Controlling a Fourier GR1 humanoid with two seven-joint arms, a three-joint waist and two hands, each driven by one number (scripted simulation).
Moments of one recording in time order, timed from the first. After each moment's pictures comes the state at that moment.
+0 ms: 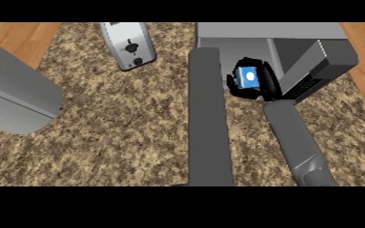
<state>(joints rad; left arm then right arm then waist) 0.86 0.02 0.33 -2.11 0.43 -0.56 -0.47 -0.69 -0.08 -0.21 -0.61 0.46 -0.19 -0.69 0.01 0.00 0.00</state>
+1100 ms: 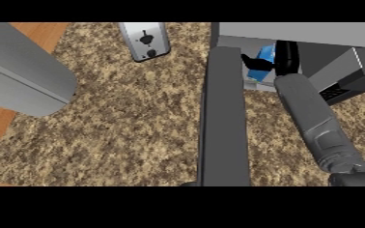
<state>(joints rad) 0.67 0.10 0.36 -2.01 0.42 -0.57 -0.40 -0.98 -0.21 -0.36 -0.23 0.49 -0.61 -0.59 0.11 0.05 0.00</state>
